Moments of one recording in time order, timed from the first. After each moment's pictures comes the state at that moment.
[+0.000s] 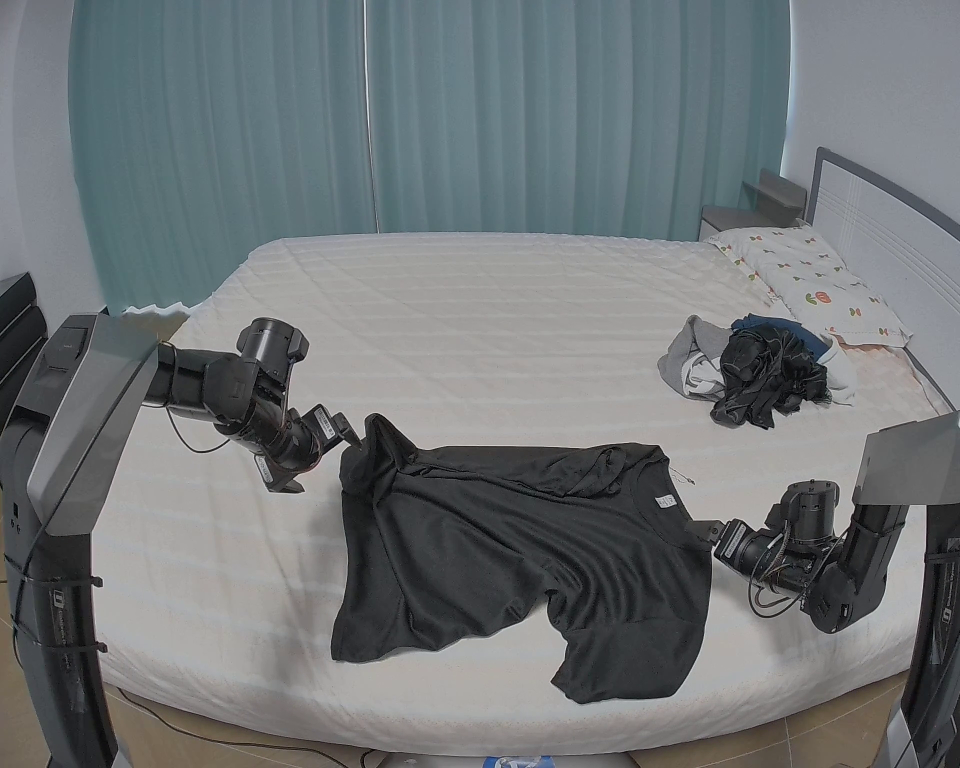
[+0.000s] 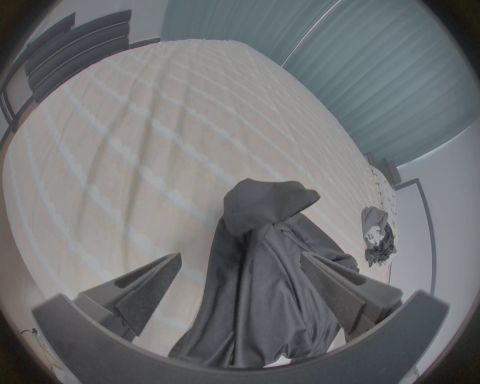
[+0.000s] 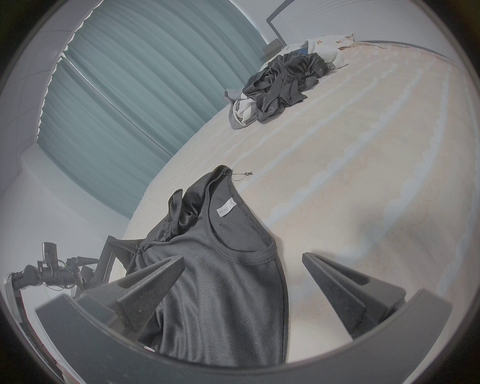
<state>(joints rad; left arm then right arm) -0.16 2.31 -1.67 0.29 -0.10 -0.75 0.11 2.32 -0.48 -1.31 0.12 0.69</state>
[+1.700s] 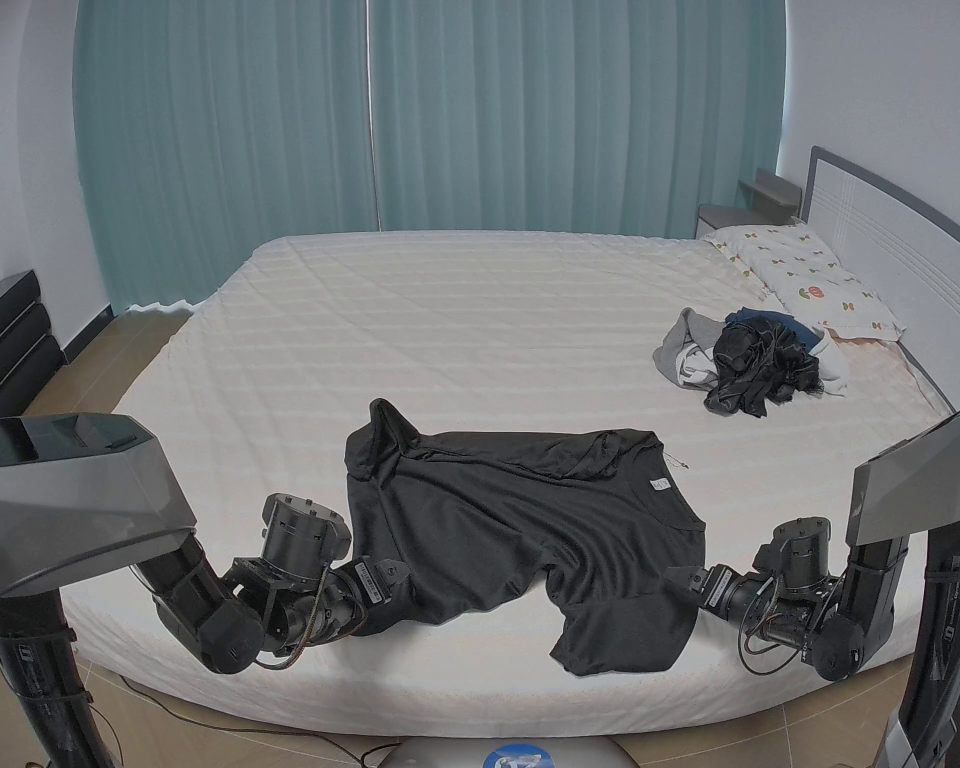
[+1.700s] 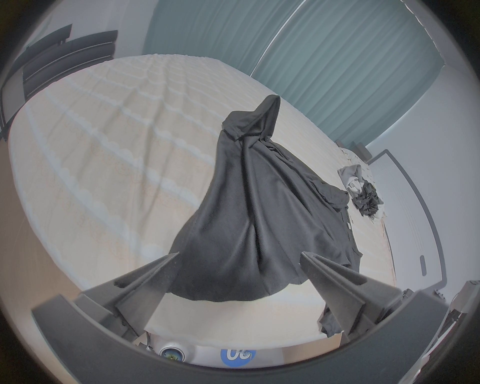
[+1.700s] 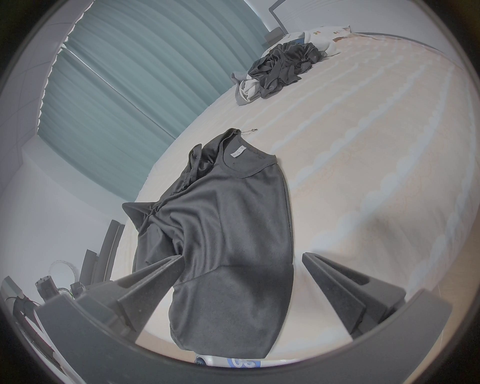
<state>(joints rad) -0.47 2.11 -0.58 -0.78 0.12 -0.84 0.28 2.25 -0.24 -1.41 0.04 0.77</state>
